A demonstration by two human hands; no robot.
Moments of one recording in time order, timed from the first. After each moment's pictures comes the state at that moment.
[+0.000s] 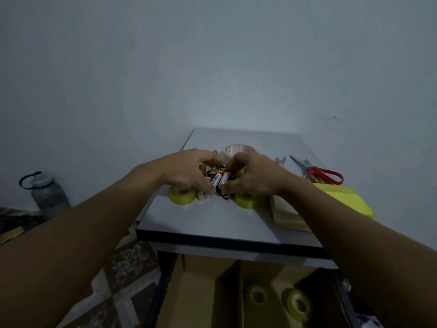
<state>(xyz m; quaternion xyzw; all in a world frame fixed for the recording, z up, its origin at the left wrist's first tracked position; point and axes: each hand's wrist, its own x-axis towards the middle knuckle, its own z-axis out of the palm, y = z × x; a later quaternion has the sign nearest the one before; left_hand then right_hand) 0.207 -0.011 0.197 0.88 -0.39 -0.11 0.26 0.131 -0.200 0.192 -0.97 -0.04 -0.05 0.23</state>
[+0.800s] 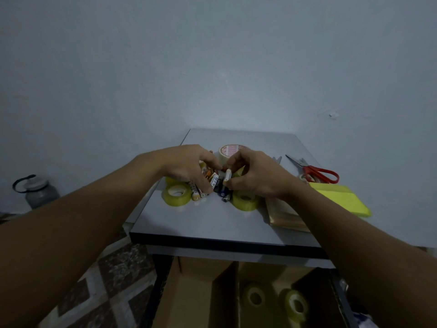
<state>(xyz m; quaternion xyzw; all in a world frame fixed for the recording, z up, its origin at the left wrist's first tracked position) 0.219 -0.026 0.209 0.90 -0.39 -0.13 0.17 0.128 -0.213 0.183 -0.94 -0.04 -0.10 0.31</state>
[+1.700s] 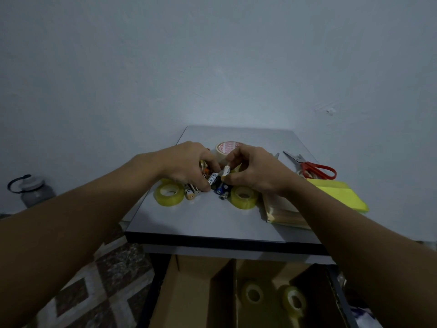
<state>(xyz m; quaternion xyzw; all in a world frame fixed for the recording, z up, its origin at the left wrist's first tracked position) 0.224 -0.032 0.200 0.89 -0.44 -0.04 0.11 0.133 -0.220 0.179 -0.93 -0.05 -0.11 0.33</state>
